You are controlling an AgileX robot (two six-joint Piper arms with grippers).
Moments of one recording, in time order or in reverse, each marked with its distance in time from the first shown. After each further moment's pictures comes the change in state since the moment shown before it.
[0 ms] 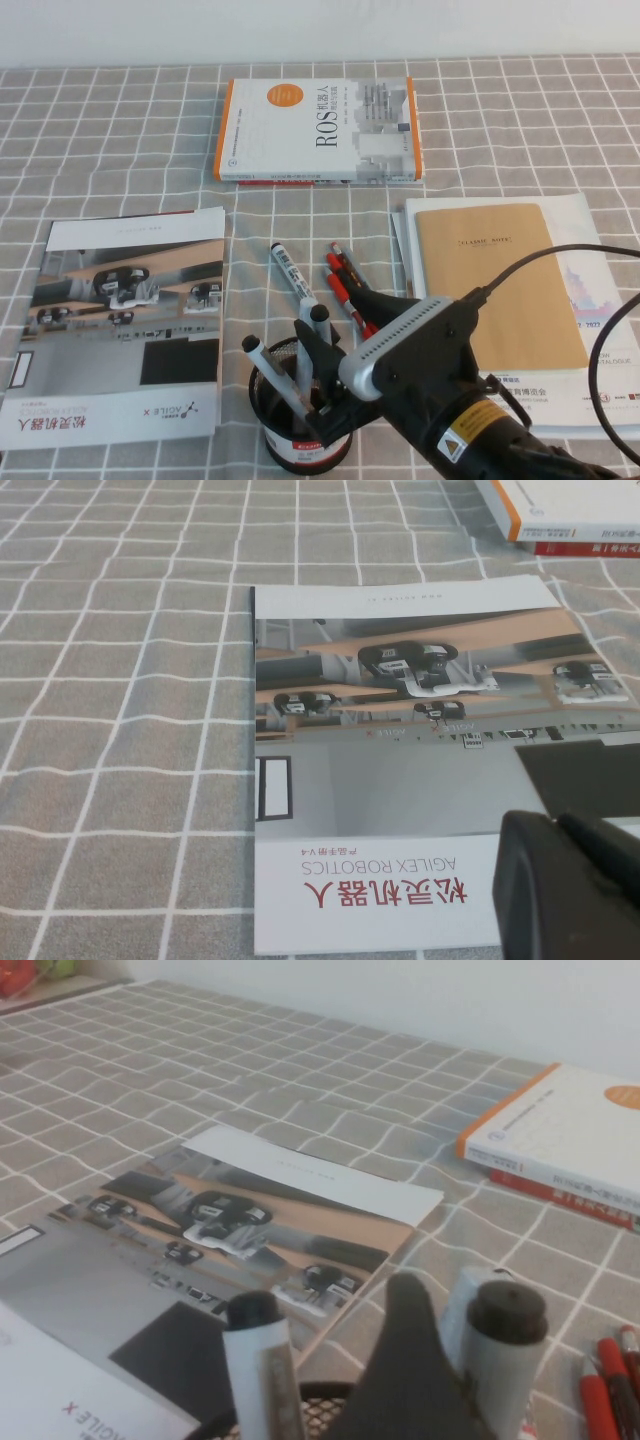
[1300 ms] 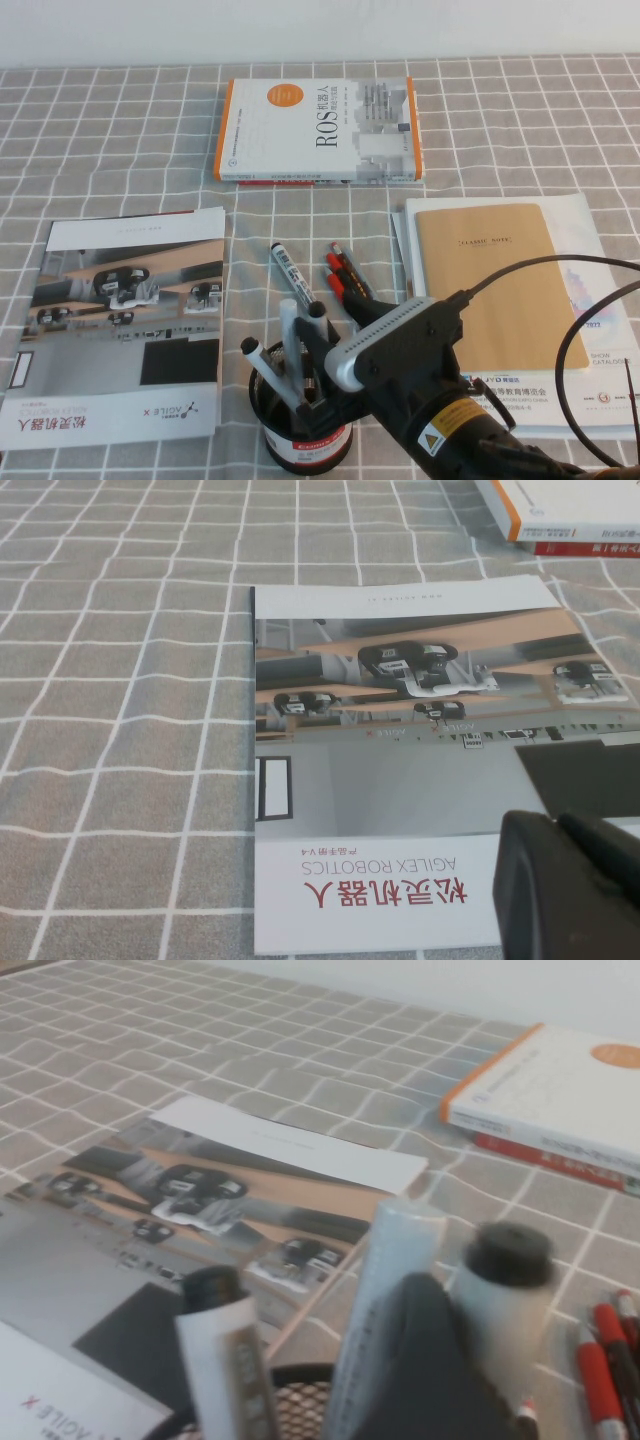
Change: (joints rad) right arm 0.000 0.077 -0.044 0.053 -0.008 0.000; left arm 0.000 0.000 0.000 0.000 0.000 0.000
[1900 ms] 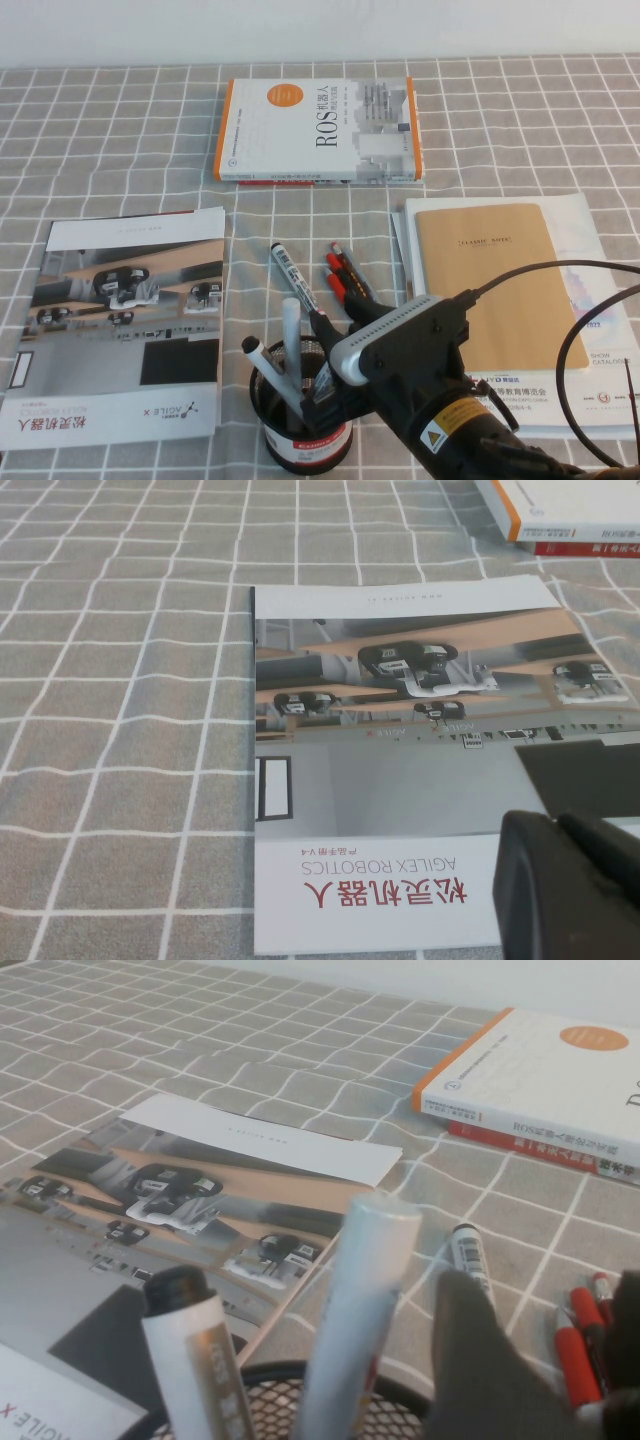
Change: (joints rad) right arm 0.000 0.000 -0.001 0.046 0.000 0.000; left arm 0.000 0.000 0.000 0.000 0.000 0.000
